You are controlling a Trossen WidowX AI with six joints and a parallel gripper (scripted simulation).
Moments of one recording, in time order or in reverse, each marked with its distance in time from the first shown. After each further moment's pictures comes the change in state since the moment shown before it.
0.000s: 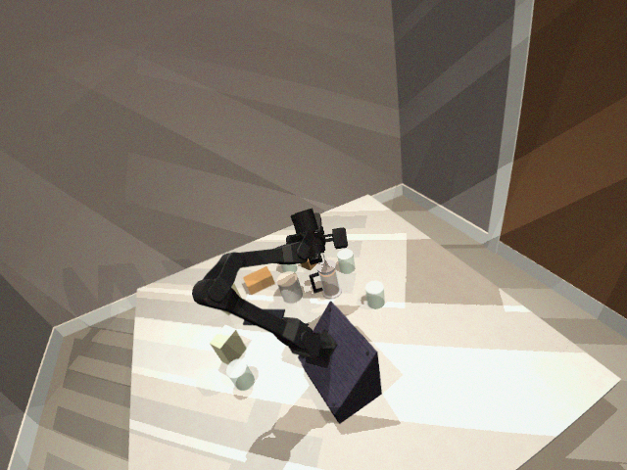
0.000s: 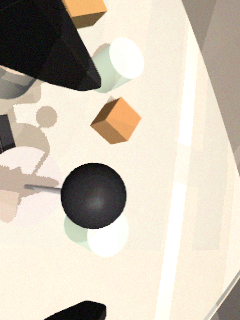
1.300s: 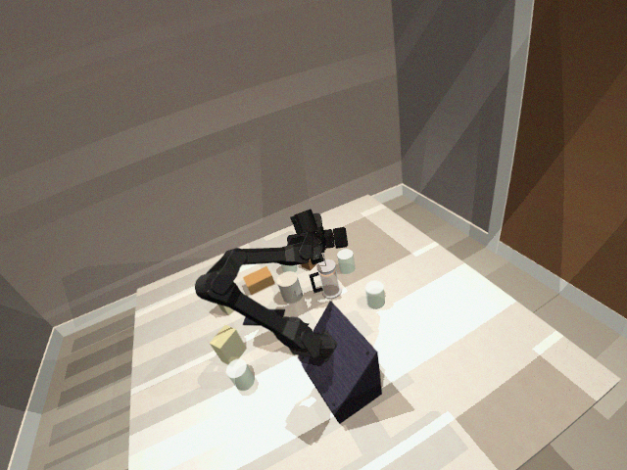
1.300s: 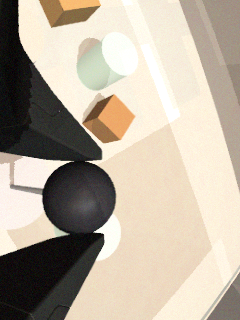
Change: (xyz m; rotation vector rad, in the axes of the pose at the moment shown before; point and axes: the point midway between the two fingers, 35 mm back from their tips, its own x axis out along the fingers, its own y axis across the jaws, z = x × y) arm 0.015 0.000 -0.001 -0.003 -0.014 0.002
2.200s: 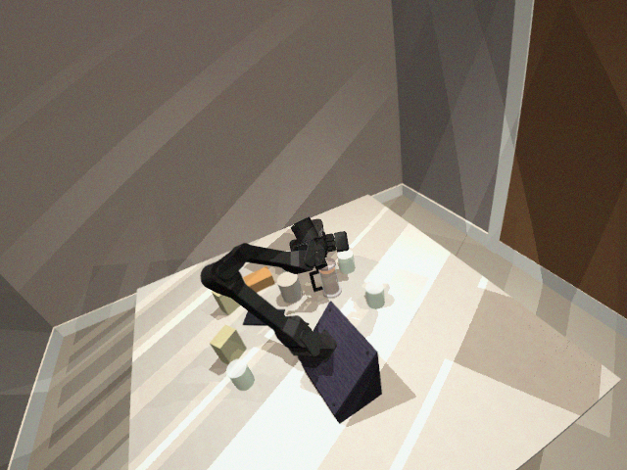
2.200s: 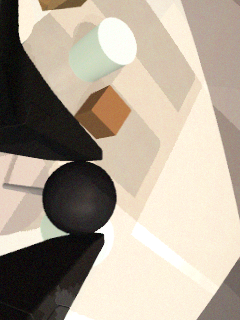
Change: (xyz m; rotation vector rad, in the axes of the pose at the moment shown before) arm 0.027 -0.001 -0.019 -0.016 -0.038 -0.001
